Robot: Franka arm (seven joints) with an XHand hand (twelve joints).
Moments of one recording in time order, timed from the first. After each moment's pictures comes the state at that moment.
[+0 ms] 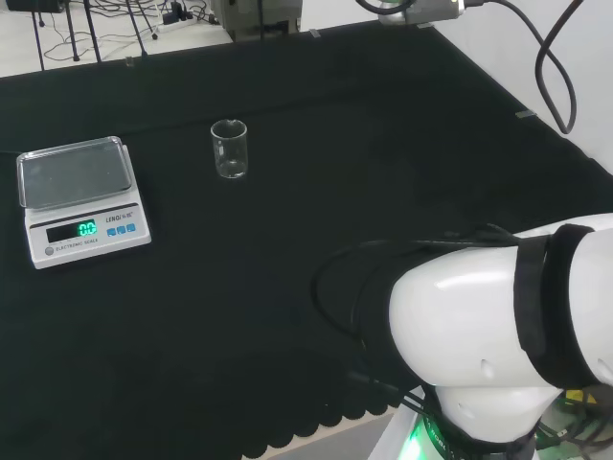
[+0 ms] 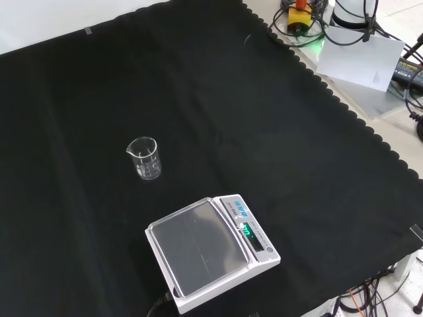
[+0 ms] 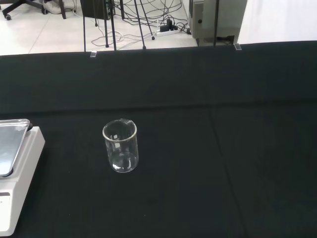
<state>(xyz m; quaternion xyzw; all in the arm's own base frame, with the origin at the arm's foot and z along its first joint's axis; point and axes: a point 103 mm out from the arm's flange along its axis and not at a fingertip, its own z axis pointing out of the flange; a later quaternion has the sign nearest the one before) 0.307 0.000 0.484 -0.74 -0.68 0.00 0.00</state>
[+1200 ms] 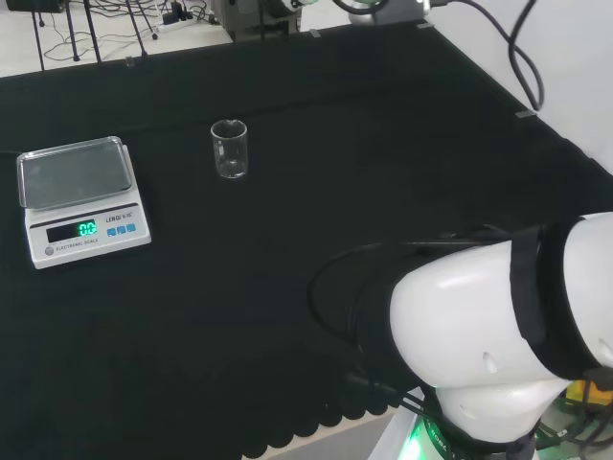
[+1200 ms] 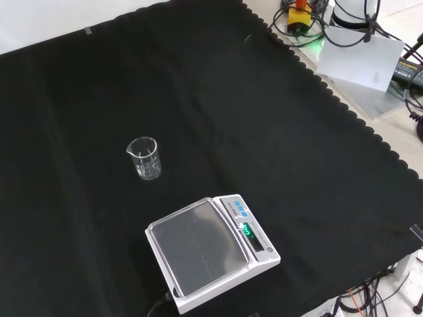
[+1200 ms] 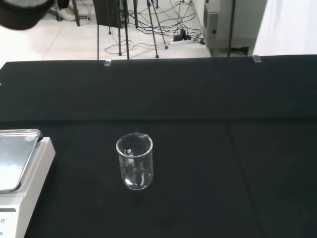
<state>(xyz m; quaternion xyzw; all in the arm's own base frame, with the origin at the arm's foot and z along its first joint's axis) 0.351 0.019 0.468 -0.72 -0.69 0.00 -0.01</state>
